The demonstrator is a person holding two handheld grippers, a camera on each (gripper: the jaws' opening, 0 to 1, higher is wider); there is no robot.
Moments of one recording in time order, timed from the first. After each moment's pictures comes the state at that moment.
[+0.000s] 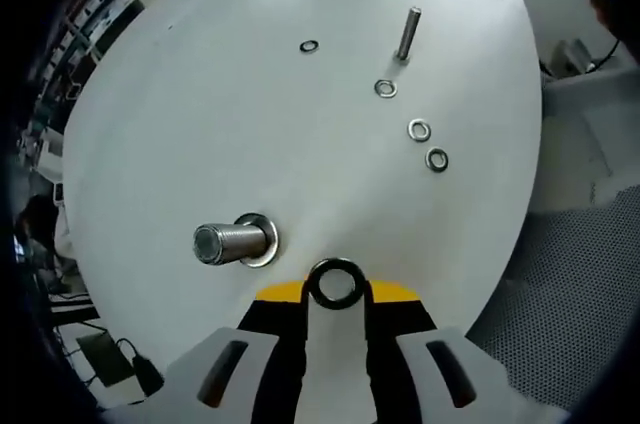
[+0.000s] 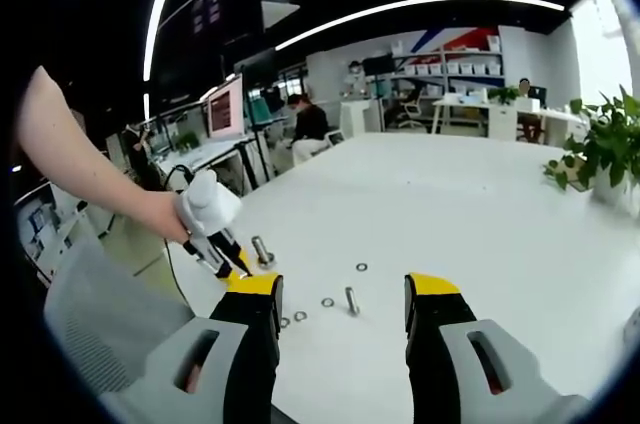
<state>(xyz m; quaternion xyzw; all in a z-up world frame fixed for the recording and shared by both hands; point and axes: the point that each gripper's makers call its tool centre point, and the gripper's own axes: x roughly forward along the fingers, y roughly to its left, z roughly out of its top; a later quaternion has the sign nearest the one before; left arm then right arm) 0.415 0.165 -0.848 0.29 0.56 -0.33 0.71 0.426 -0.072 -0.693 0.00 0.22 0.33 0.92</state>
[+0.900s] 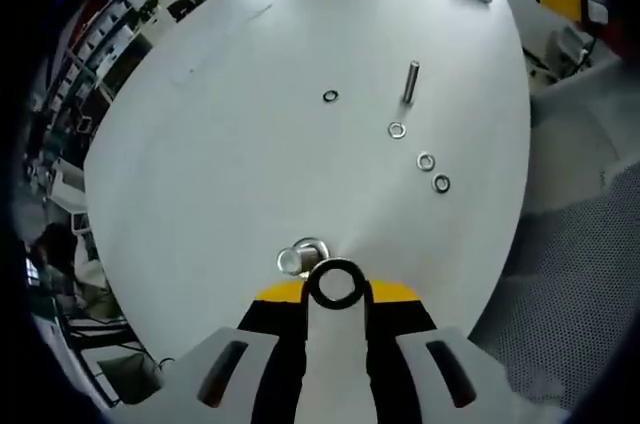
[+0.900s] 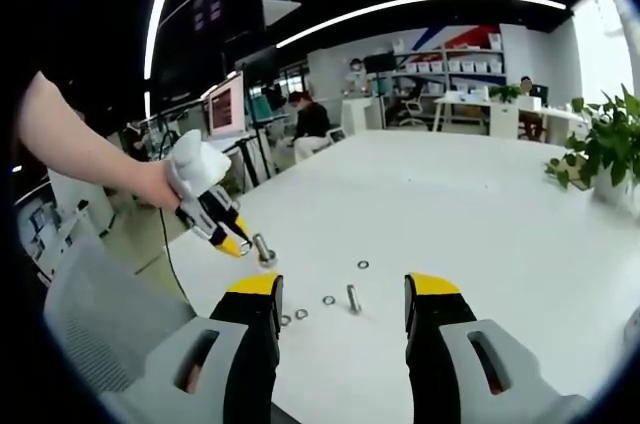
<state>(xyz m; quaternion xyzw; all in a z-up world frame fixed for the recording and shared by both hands) 0.442 0.172 -0.799 0.32 0.50 -0.34 0.73 0.425 -0.070 -0.695 0.00 0.23 0.33 0.92</state>
